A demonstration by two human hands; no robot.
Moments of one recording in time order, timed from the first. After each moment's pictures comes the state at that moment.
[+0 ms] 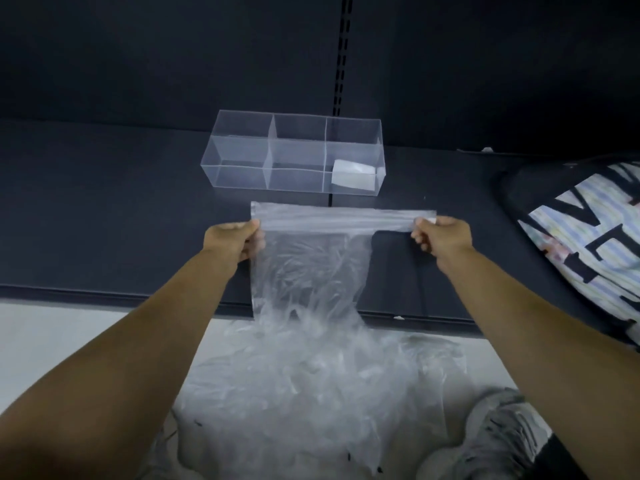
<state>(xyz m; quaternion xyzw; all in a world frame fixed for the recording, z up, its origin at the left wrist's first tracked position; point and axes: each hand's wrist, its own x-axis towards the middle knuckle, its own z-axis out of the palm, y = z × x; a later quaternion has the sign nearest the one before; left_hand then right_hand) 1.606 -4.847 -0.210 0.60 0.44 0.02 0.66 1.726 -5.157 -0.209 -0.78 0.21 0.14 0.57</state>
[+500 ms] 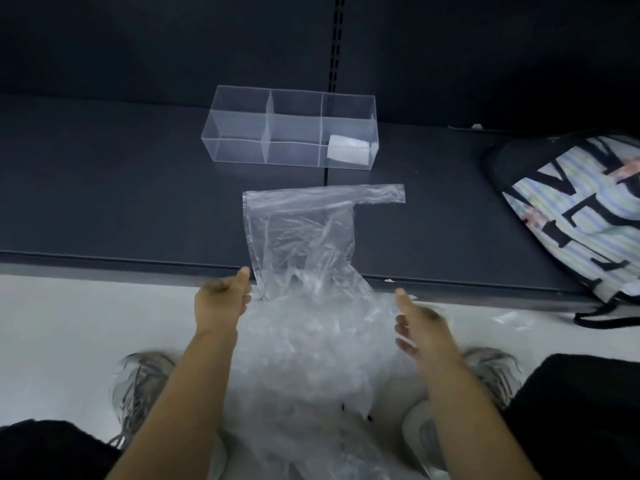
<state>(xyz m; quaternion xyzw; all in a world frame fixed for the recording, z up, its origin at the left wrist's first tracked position) 1.473 -4.909 -0.218 0.59 0.54 0.04 0.60 1.525 -5.176 -0.205 -0.71 0.35 0.27 0.55</state>
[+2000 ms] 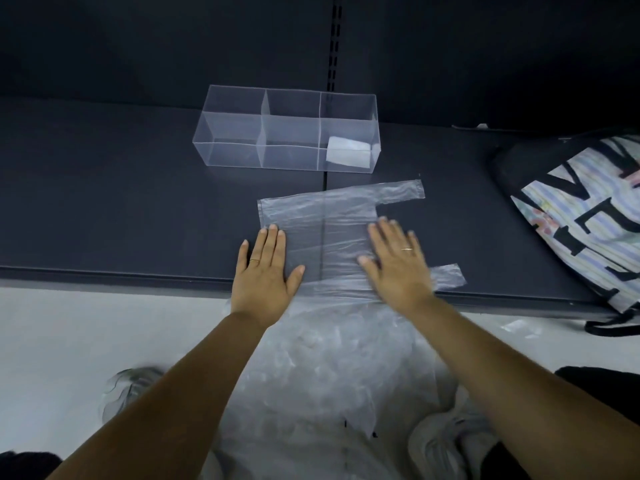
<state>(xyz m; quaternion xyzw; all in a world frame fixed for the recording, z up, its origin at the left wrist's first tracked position) 1.527 -4.917 -0.265 0.99 0.10 -0.05 0.05 1.629 -5.149 -0.264 -0.97 -0.24 0.06 0.06</state>
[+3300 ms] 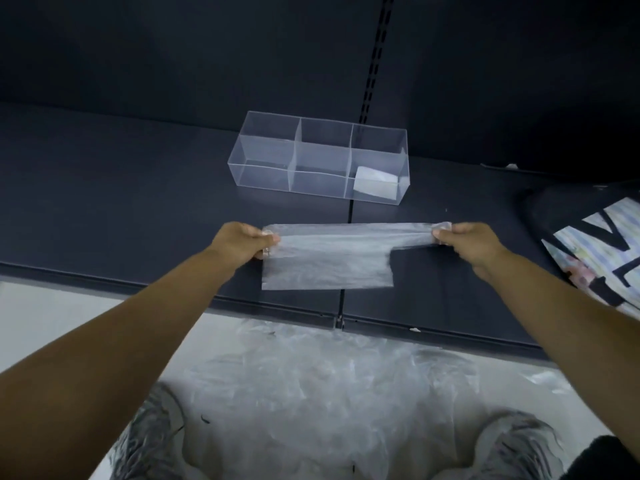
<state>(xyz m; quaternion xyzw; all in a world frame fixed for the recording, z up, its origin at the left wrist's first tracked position) 1.583 -4.831 -0.190 0.77 0.36 -0.05 0.53 1.737 -5.167 -0.193 -0.87 0.07 0.19 0.45</state>
